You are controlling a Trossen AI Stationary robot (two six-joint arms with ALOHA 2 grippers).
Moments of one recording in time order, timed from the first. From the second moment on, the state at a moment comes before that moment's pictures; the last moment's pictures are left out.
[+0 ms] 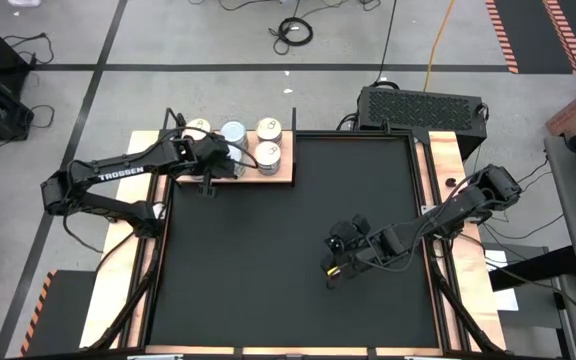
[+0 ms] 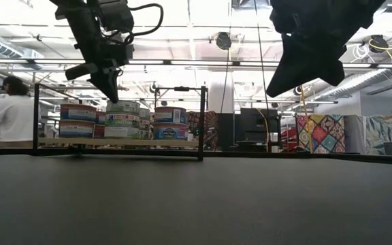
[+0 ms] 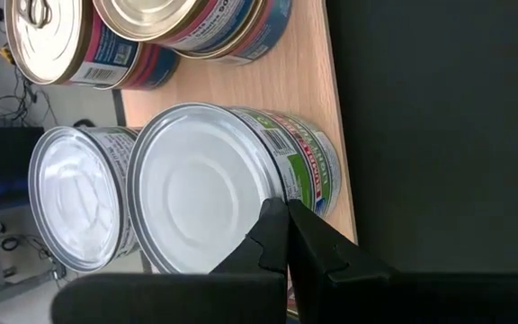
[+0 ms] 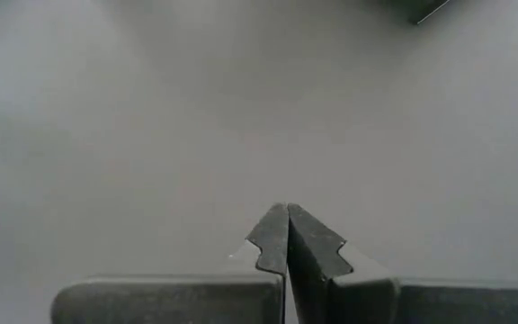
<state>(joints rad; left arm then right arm) 0.44 1.20 0.93 -0.78 -0.21 0.74 0.43 1.53 0.95 -0.44 0.58 1.01</state>
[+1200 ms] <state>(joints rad) 0.19 1.04 1.15 -0.76 0.19 0.31 0.41 1.48 0.96 -0.22 0.57 0.70</state>
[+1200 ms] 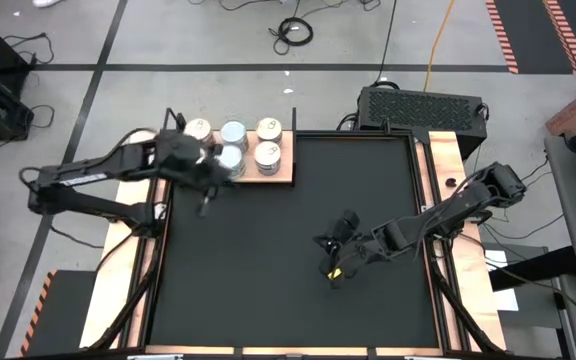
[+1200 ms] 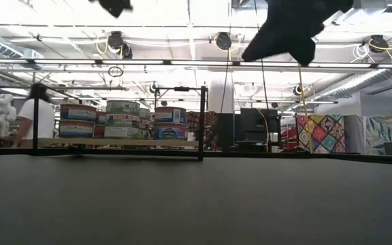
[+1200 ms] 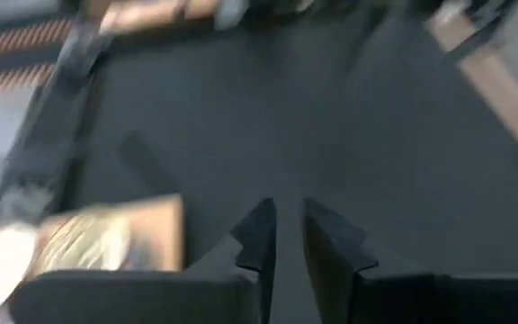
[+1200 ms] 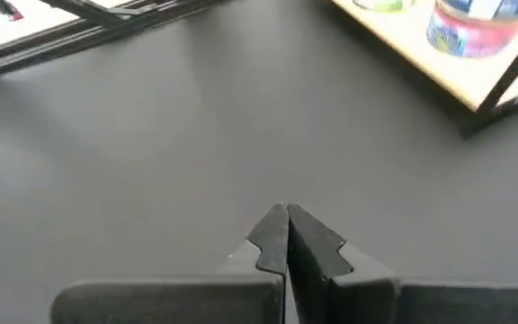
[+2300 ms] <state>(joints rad) -0.19 0.52 0.21 0.33 0.09 -0.09 0.39 1.22 0.74 0.05 0.57 0.30</state>
